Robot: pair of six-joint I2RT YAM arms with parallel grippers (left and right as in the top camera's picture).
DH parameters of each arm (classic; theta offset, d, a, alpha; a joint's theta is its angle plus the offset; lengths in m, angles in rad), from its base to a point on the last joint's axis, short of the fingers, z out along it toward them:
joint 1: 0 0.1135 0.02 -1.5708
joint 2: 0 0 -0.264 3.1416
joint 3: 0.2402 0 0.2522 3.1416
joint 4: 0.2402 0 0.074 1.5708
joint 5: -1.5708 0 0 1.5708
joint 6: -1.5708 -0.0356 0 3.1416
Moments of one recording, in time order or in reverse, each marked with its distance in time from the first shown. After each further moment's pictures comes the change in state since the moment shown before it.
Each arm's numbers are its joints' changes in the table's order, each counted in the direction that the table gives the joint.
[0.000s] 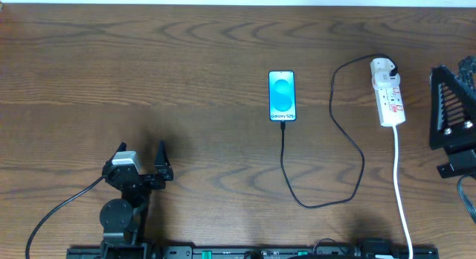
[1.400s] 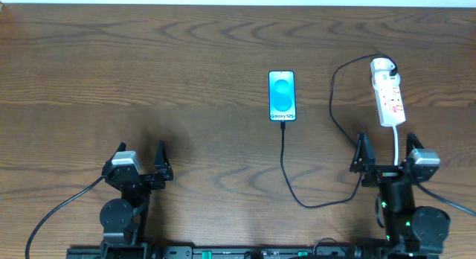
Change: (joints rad) left arm 0.000 0.001 0.000 0.001 0.006 0.000; right arm -0.063 -0.720 -1.432 -0.563 -0.280 0.276
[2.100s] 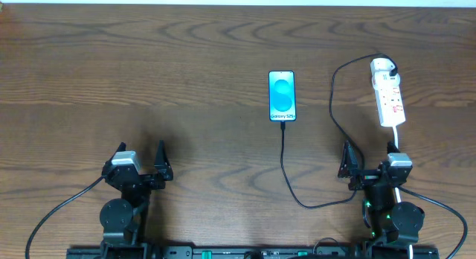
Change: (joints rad) left arm 0.000 0.000 0.000 0.000 0.000 0.000; right arm -0.020 -0.123 -0.250 -0.014 0.016 0.030
